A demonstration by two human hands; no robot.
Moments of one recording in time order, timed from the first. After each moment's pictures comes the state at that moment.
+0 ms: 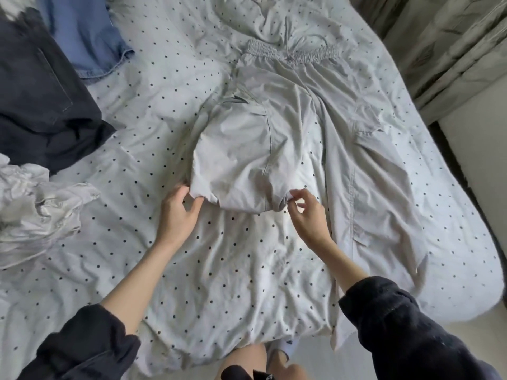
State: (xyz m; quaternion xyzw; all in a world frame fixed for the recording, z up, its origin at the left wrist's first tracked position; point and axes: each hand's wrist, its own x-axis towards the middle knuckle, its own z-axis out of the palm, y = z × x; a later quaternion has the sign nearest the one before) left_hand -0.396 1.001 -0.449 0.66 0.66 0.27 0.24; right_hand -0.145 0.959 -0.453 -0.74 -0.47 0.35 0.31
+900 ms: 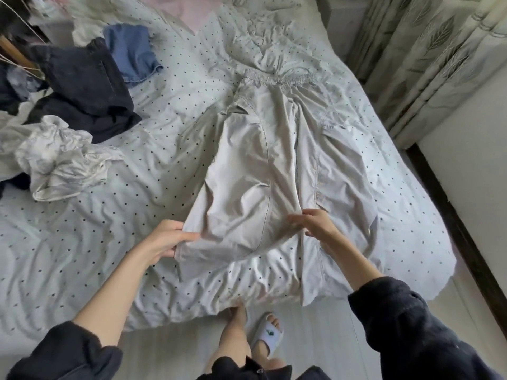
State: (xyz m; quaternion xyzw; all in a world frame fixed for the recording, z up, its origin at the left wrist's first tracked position) left_hand -0.389 0.805 -0.376 0.38 0.72 0.10 0.57; right_hand -0.080 0.799 -0.377 -0.70 -0.36 0.55 0.26
